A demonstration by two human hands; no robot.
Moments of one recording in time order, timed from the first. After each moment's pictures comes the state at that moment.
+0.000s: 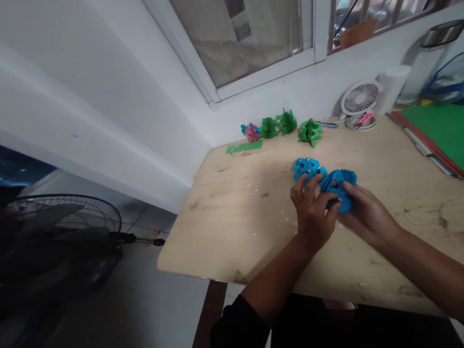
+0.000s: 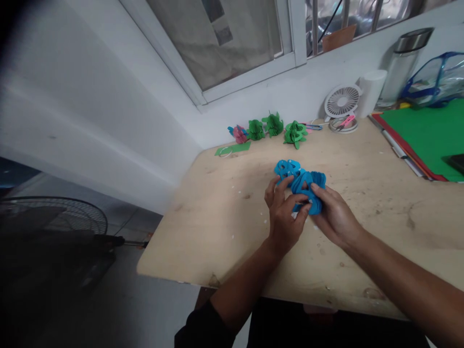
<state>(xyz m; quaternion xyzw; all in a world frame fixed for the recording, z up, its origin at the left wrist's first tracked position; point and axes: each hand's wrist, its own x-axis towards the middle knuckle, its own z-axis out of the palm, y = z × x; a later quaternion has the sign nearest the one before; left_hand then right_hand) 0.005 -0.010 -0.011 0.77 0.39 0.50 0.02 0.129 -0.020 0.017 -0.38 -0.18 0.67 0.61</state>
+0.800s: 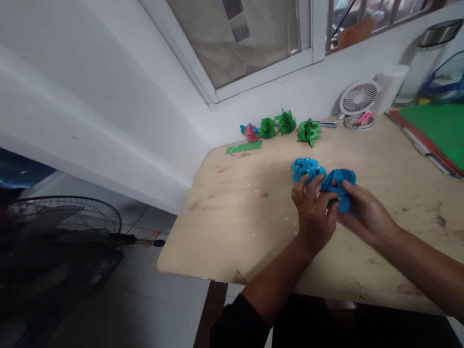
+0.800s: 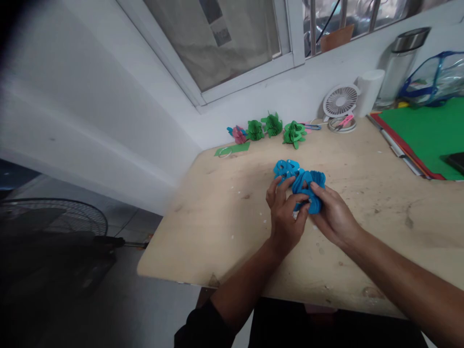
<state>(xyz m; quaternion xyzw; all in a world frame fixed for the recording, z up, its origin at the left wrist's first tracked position) 0.008 -0.012 -0.014 0.78 0.40 0.48 0.02 0.130 -0.021 0.013 -0.37 -0.19 0.67 0.61</state>
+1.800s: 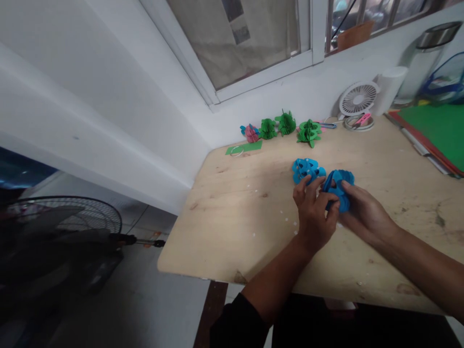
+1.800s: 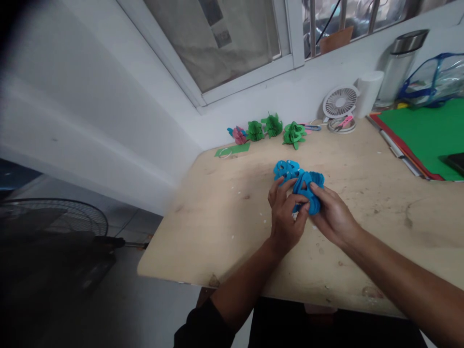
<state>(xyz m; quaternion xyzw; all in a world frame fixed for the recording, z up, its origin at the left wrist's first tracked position) 0.008 -0.011 -0.012 0.78 0.39 0.49 0.04 0.132 -0.020 0.013 -0.38 -0.21 0.67 0.60</state>
